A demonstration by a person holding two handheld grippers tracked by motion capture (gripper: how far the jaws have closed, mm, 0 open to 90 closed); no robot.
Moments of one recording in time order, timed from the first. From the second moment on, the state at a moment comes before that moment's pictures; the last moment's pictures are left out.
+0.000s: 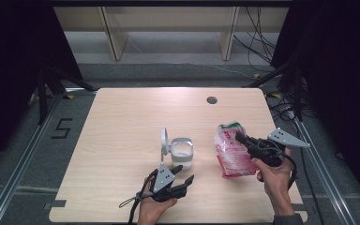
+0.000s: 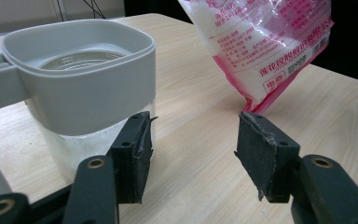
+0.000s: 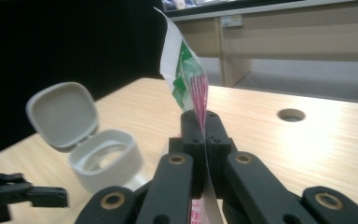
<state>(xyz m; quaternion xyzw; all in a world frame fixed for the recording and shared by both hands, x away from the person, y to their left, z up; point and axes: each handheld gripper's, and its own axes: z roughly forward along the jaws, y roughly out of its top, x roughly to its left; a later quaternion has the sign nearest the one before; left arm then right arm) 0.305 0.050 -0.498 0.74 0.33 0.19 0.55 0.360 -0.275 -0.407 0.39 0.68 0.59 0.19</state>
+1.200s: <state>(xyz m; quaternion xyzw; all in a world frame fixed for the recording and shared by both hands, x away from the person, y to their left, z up) 0.305 0.067 -0.497 0.73 0.35 0.20 0.55 0.374 -0.295 -0.429 0.42 0.71 0.48 0.29</state>
